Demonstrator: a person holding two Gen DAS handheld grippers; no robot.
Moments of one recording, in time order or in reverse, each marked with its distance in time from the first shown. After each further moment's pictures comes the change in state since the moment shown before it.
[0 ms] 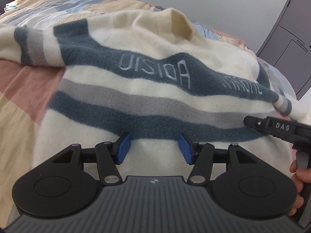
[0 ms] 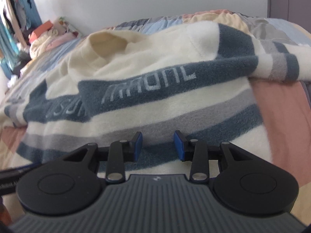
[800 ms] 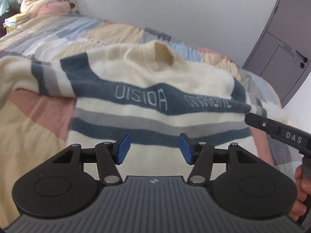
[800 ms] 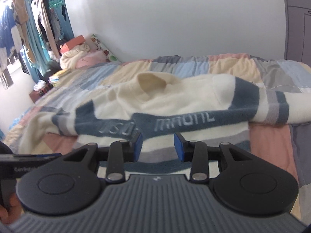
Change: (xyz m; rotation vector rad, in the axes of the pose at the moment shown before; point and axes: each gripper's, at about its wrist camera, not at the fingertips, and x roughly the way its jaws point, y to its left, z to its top) left arm -0.090 -0.026 0.022 0.040 -0.050 -0.017; right arm -0.112 0.041 0.014 -0.155 -0.145 0.094
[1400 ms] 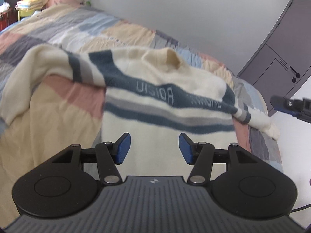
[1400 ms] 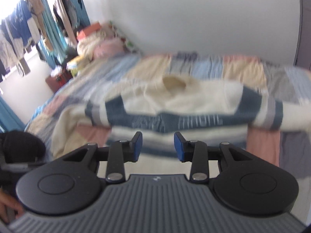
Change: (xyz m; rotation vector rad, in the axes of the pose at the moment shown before) left arm -0.136 0.042 0.001 -0.099 0.013 -0.038; right arm -0.097 0.039 0.077 -0.022 0.095 0.103
